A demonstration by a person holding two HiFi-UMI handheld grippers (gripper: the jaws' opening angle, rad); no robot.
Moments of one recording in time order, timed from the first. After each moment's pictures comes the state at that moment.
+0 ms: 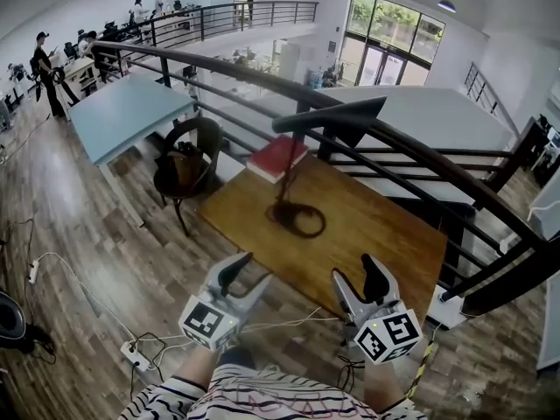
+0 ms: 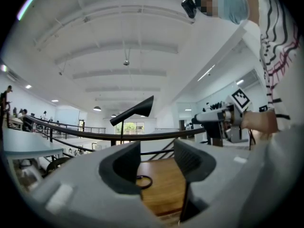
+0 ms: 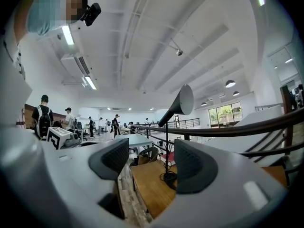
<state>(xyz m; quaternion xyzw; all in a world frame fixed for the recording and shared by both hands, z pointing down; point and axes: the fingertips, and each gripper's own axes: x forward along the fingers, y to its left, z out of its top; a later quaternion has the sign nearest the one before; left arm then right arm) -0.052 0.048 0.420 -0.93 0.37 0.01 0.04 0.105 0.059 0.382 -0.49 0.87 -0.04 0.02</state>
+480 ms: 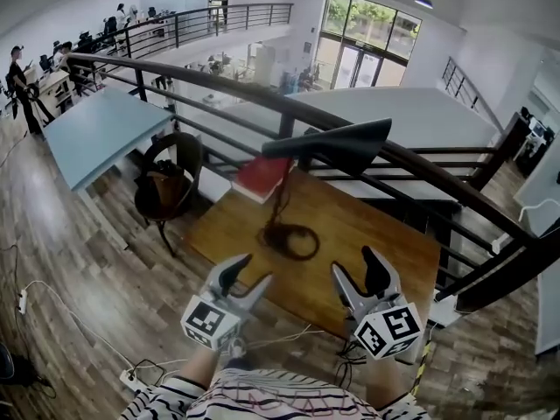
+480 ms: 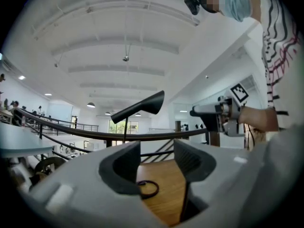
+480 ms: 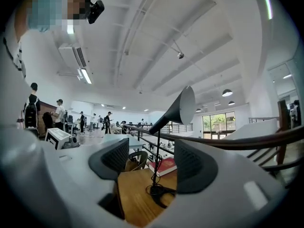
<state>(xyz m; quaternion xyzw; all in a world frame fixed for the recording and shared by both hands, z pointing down) -0.055 -0.056 0.421 -0.94 0.33 0.01 0.02 0.097 -0.033 0.352 -0.53 0.85 0.00 0.01</state>
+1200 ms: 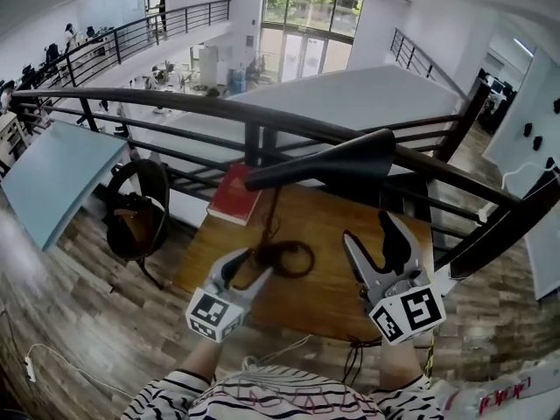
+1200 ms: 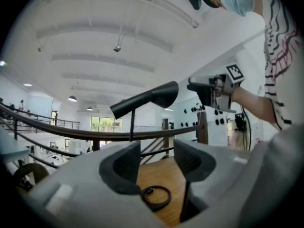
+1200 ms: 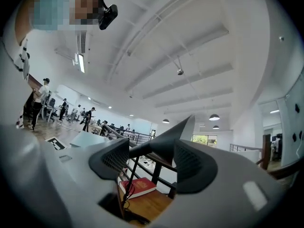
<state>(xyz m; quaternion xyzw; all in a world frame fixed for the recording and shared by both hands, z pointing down) -0.048 -0.209 0.424 -0.97 0.22 0.00 0.03 0.087 -0.146 0.259 -0.61 0.78 0.12 0.00</state>
